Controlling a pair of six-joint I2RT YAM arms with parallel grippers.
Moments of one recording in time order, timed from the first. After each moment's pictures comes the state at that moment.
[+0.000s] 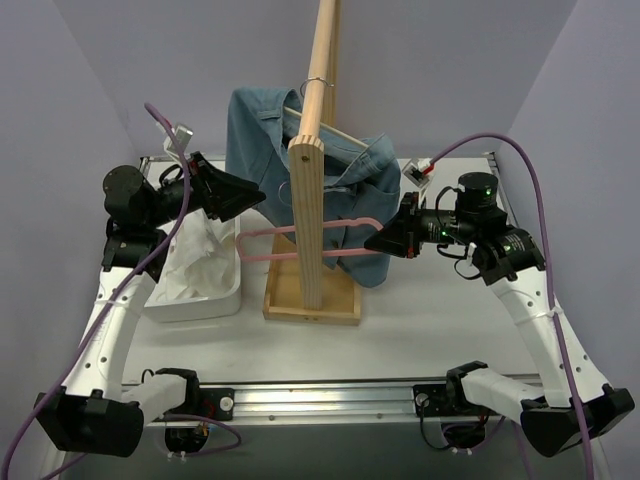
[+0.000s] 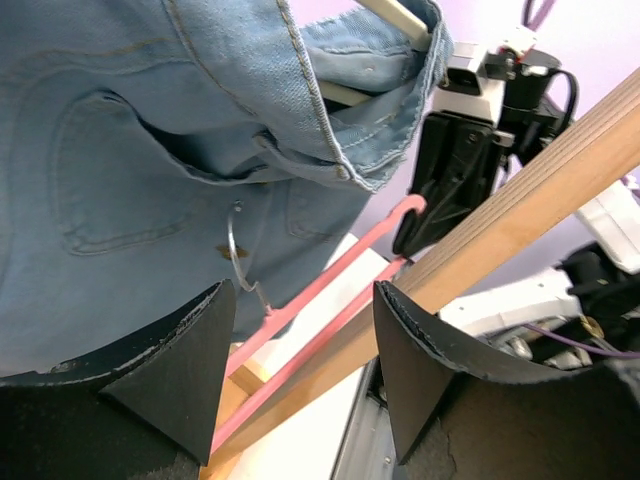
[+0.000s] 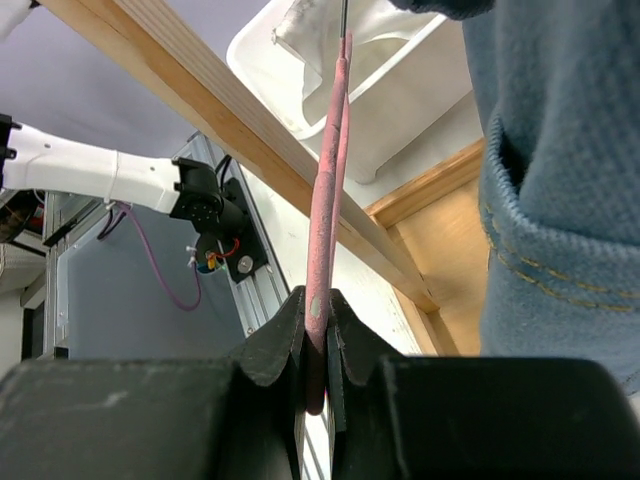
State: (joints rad) left arm -0.13 1.12 1.19 0.13 0.98 -0.73; right arm 0.31 1.09 1.24 -0.57 -0.94 0.18
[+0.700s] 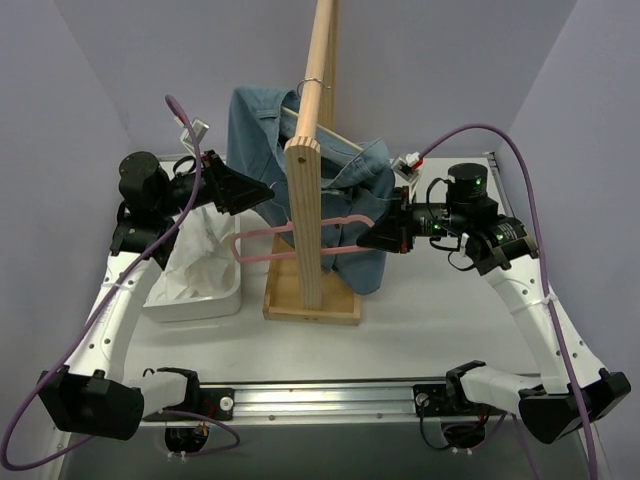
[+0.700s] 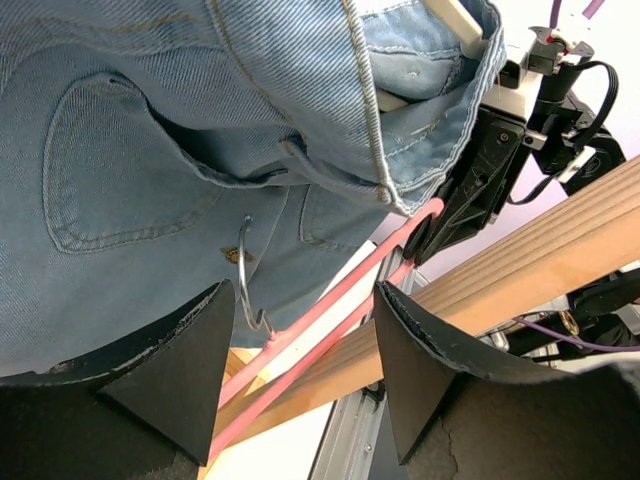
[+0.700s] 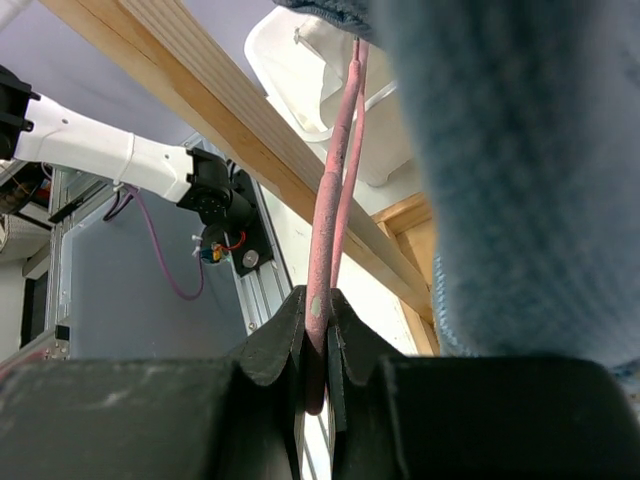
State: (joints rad) left arm -0.17 1.21 1.25 0.03 0.97 -0.71; right arm 0.36 1.15 1.31 -0.59 -0.96 0.14
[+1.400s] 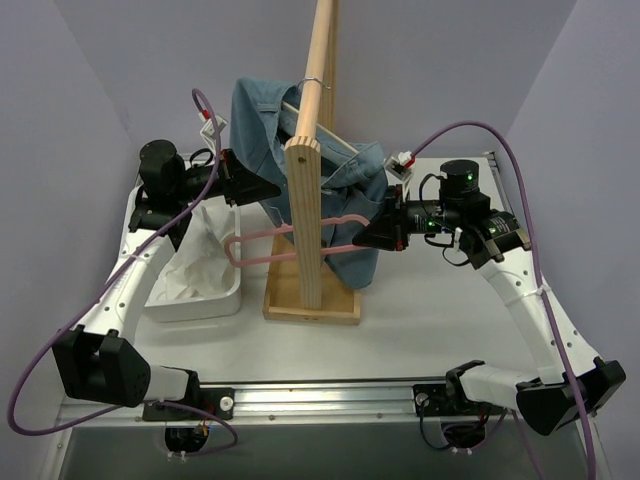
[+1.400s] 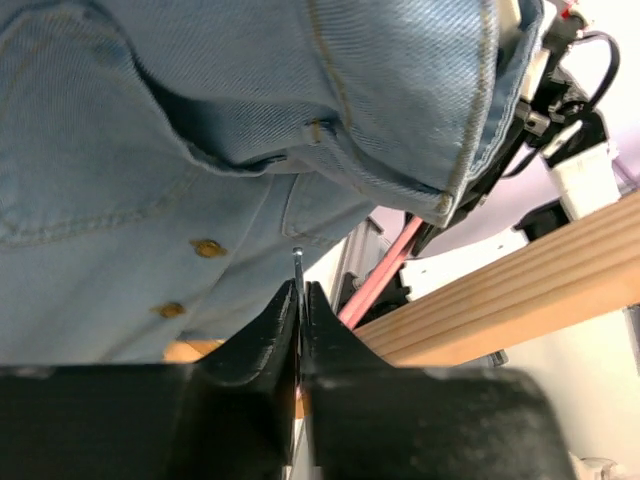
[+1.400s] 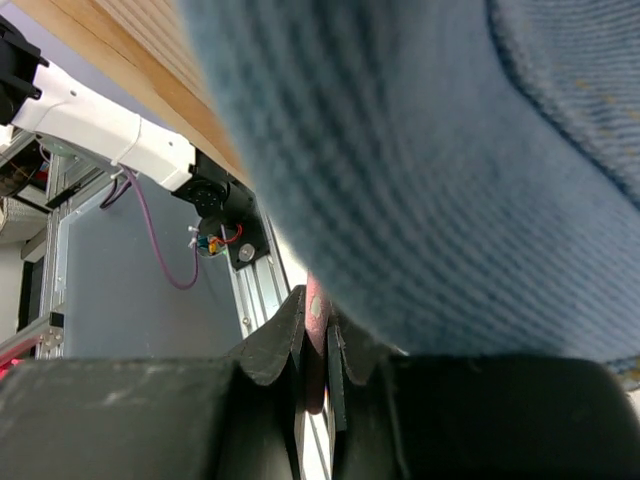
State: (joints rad) left arm -0.18 1.37 1.29 0.09 1.10 -0.75; right arm 0.37 1.20 1.33 -0.59 -0.97 0.10
